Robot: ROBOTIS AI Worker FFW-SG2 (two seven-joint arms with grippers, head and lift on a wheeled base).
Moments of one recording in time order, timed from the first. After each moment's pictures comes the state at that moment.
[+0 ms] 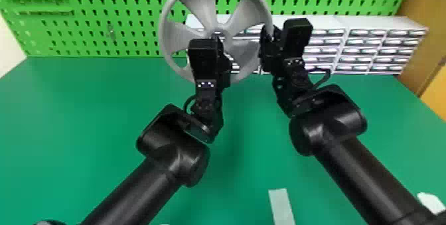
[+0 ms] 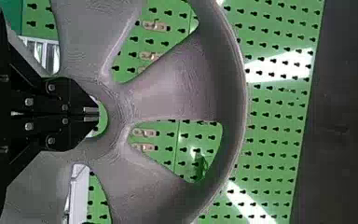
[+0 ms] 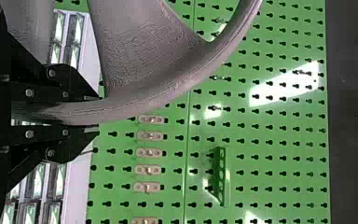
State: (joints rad) left arm -0.50 0.10 -0.65 -1.32 0.29 -0.18 0.54; right arm -0.61 -0.12 0.47 -1.18 -0.25 -0.10 -0.27
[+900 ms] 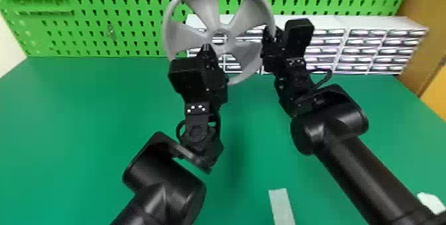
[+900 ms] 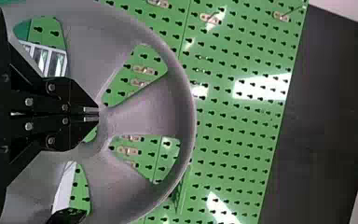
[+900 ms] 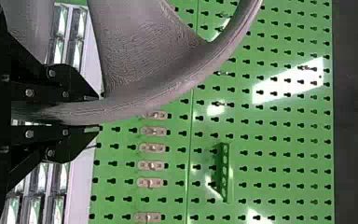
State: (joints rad) left arm -0.25 0.14 -0.60 -1.67 0.25 -0.14 0.61; right arm -0.61 -0.12 0.46 -1.16 -0.25 -0.10 -0.27
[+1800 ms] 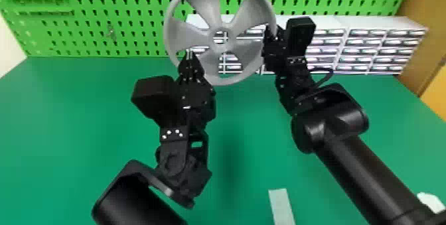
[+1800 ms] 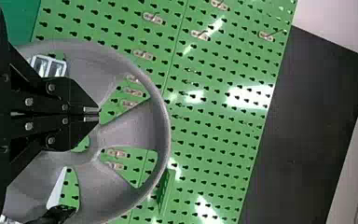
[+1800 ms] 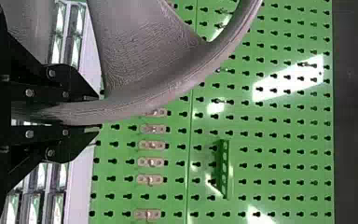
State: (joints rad) left arm -0.06 0.21 -0.57 -1.95 0.22 -0.10 0.63; right arm -0.61 -0.12 0.45 -1.16 -0.25 -0.10 -0.27
